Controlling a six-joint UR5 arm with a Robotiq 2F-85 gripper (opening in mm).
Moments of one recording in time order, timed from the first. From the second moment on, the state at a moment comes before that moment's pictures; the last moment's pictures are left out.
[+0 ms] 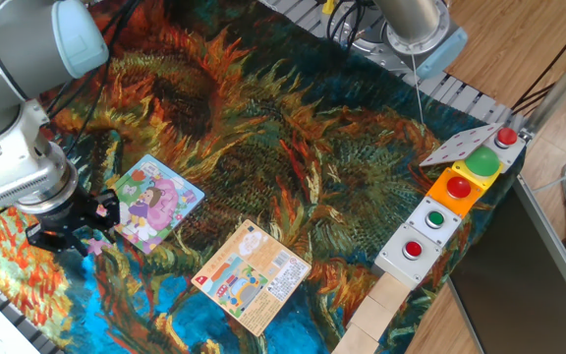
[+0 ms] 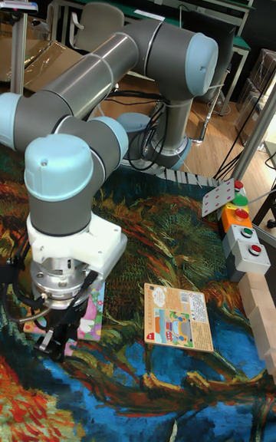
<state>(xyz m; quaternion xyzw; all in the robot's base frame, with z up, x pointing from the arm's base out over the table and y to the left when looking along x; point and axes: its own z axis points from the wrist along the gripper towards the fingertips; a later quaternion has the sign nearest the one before) 0.734 -0.072 0.030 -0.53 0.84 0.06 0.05</state>
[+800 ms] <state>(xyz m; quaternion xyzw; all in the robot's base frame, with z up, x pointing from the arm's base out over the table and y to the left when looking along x) 0.750 -0.072 0.034 -0.41 0.91 0.05 0.07</state>
